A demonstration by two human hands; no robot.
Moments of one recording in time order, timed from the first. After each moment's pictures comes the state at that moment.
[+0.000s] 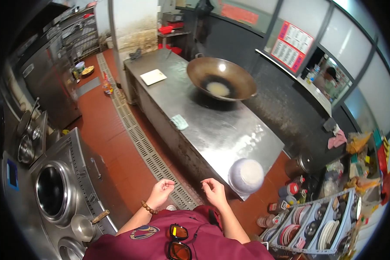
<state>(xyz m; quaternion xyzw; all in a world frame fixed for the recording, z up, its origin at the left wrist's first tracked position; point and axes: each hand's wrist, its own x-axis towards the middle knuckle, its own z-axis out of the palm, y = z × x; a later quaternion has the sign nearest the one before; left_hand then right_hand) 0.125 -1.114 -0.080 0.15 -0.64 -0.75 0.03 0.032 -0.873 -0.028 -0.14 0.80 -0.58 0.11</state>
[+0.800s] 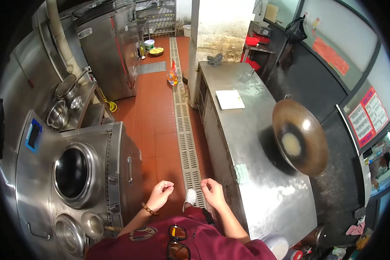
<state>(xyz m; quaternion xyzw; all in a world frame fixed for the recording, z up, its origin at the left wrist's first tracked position) 0.046 -1.377 -0.079 0.33 -0.67 -0.63 0.22 -0.164 -1.220 -0.055 -0.34 0.73 -0.53 0.27</state>
